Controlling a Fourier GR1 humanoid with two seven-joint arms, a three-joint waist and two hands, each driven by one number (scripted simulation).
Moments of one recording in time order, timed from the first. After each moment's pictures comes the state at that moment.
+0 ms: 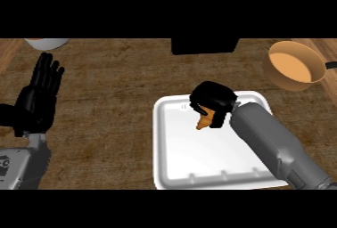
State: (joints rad) left arm -0.25 0.32 0.03 -1.50 0.25 0.21 0.02; right arm -0.81 -0.26 0.63 -0.71 0.71 -0.07 -0.58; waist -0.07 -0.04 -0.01
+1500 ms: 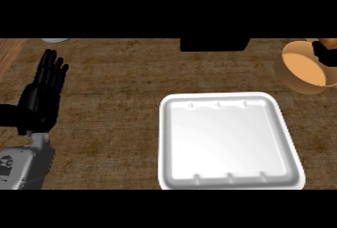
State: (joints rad) left arm -0.26 0.29 0.02 -1.54 0.22 0.20 0.03; right arm -0.62 -0.74 -0.02 -1.36 0.63 -0.11 0.32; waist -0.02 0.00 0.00
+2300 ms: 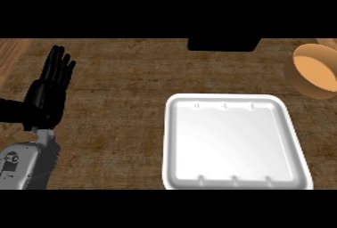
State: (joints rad) left arm -0.30 0.26 0.02 -1.54 0.21 0.16 0.04; right arm -0.77 -0.82 -0.23 -0.62 0.60 -0.24 -0.26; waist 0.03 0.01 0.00
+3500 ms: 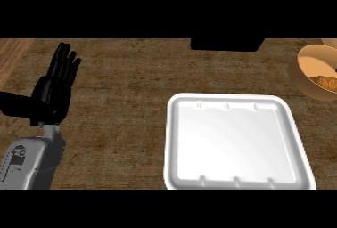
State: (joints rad) left arm -0.33 0.24 0.03 -1.49 0.19 0.15 0.03; right arm -0.95 -0.81 -0.41 -0.19 0.46 0.00 -0.52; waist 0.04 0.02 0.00
